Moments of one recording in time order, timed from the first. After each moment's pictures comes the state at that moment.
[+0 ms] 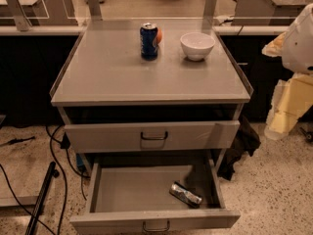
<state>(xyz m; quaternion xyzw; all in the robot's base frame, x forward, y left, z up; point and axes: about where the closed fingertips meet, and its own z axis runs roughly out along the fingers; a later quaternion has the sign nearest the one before) 0.438 -0.217 0.976 -0.60 0.78 -0.03 0.16</state>
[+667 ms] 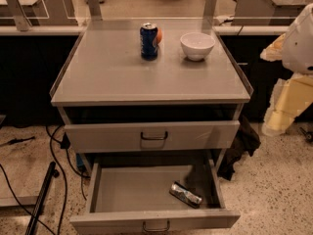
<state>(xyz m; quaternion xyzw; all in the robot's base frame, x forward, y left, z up) 0.438 -0.217 0.976 -0.60 0.78 -0.03 0.16</state>
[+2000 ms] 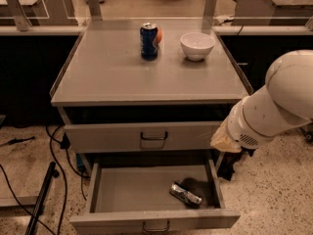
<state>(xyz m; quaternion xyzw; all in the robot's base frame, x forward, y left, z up) 0.453 -0.169 0.811 -0.54 0.82 0.01 0.21</state>
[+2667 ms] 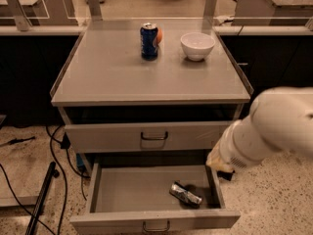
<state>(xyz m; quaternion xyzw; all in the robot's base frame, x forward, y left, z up) 0.441 -0.163 0.755 -0.53 0.82 0.01 0.19</state>
